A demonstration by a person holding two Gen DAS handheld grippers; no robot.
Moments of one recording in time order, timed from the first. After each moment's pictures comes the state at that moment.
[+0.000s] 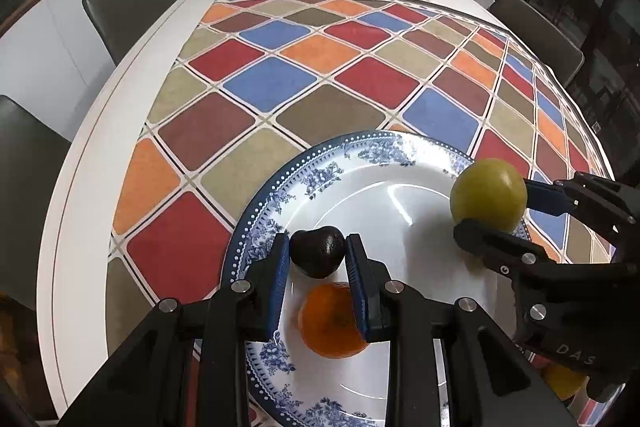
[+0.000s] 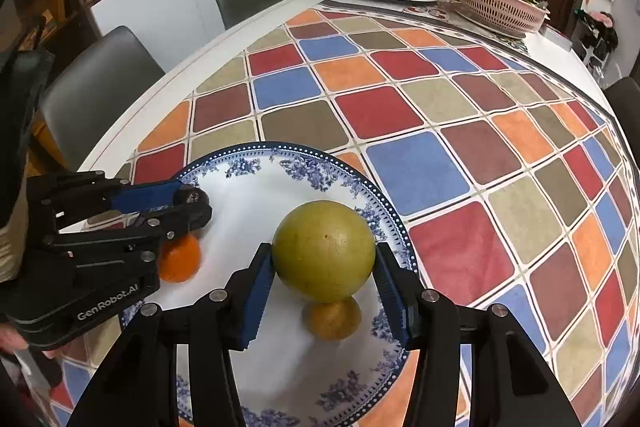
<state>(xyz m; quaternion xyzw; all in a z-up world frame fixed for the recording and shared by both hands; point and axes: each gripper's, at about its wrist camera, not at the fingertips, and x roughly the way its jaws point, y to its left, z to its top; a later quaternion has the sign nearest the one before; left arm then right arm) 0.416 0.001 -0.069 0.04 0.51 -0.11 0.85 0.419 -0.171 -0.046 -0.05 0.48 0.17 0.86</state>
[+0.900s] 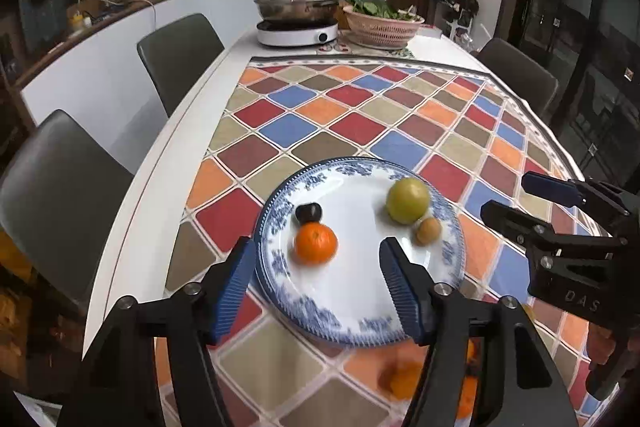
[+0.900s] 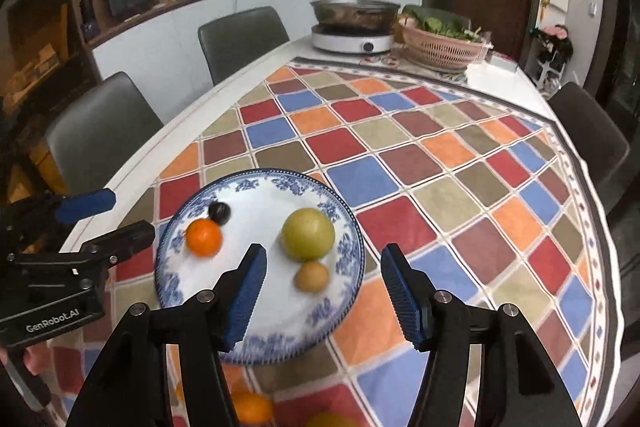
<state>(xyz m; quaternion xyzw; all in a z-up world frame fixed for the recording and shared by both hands) 0.292 0.001 0.019 0.04 0.41 -0.08 0.91 0.330 -0.209 0.022 -0.03 0.40 0.12 0.91</state>
